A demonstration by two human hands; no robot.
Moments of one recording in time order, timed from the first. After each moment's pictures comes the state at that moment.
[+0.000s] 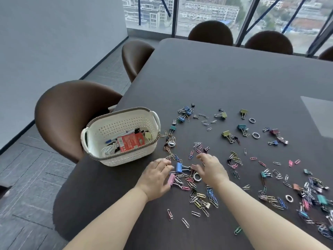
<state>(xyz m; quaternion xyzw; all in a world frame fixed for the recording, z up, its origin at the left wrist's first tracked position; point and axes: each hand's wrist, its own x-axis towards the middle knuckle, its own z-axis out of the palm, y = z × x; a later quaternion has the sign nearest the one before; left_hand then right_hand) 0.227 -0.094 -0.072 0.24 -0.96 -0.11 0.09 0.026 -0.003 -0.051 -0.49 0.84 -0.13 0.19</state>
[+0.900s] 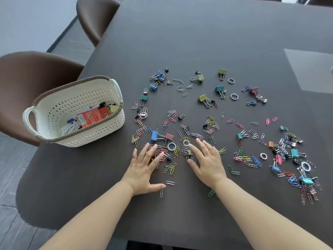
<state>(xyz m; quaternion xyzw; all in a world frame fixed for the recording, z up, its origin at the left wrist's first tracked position) 0.208 -0.036 -0.126 0.22 -0.97 -0.05 -0.08 0.002 0.105 -0.110 -0.51 0.85 -0.06 0.14</state>
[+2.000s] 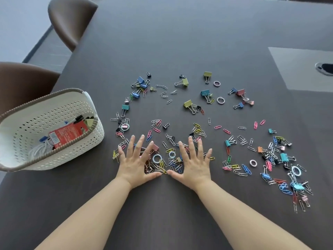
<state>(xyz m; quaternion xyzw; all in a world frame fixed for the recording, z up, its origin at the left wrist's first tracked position) 0.142 -0.067 -0.130 0.31 -0.95 -0.07 -0.05 -0.017 0.078 -0.120 -0.46 0.87 0.05 0.16</state>
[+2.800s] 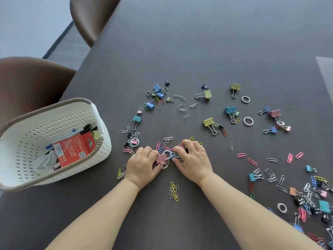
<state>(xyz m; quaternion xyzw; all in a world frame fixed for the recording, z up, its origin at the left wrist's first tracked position) 0.099 -0.122 -0.147 0.30 -0.94 -0.05 0.17 -0.073 -0.025 -0.135 -0.62 0.78 -0.12 0.02</state>
